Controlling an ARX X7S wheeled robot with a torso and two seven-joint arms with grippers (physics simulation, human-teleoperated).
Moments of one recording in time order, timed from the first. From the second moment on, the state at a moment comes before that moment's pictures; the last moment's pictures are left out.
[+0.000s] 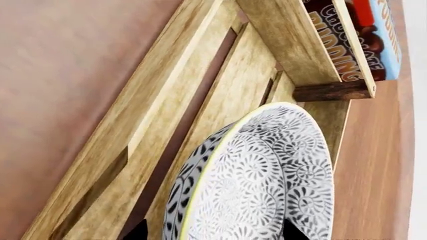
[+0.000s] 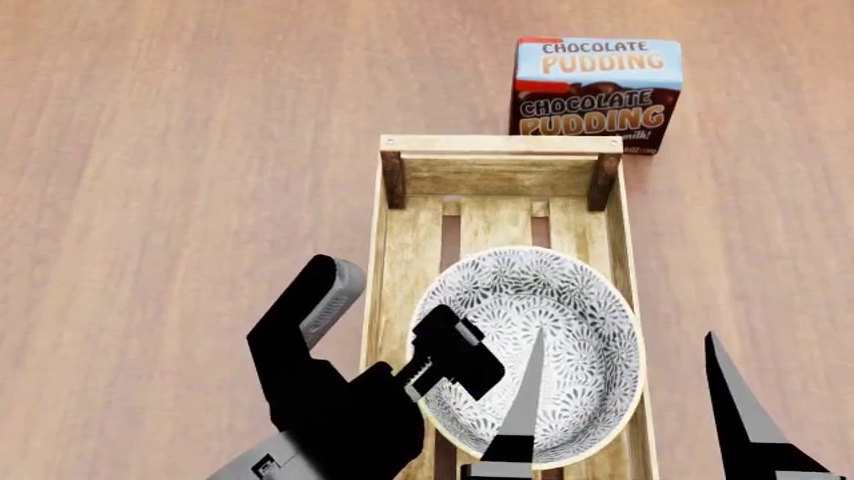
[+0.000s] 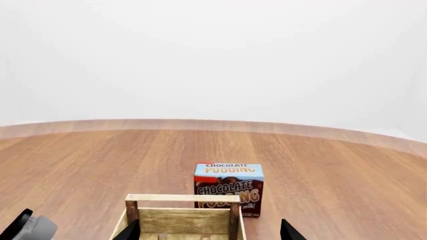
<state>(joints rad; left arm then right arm) -0.81 -0.05 0.96 -0.23 -1.72 0.12 -0.86 0.03 0.48 -0.25 -0.84 0.35 0.37 0.55</state>
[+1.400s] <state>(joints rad) -0.90 -0.27 1.12 0.26 -1.53 0.05 -1.26 0.05 0.49 -0.27 -0.85 0.35 0.38 0.57</state>
